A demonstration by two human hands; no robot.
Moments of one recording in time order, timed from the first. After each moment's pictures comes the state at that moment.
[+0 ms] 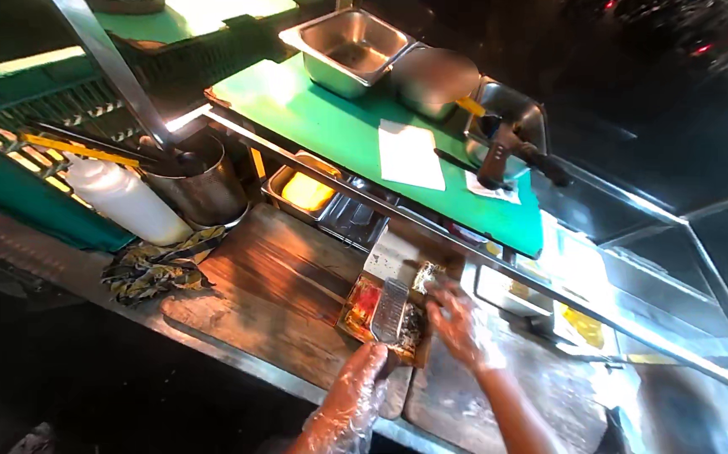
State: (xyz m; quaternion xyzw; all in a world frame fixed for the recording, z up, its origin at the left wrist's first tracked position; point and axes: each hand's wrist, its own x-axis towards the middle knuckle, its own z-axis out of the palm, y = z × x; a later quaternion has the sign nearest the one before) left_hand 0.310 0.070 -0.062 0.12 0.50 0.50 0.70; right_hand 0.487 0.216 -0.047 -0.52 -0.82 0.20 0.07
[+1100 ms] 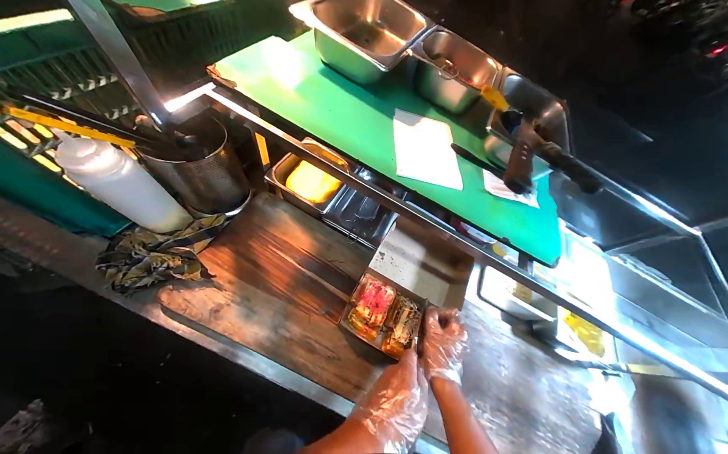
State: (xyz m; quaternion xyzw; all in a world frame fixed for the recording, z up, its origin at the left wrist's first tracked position) left_hand 0.341 0.100 -0.049 0.49 0.62 0.12 0.61; right_hand 0.445 0.178 -0.107 -0.77 -0.55 0.25 0.22
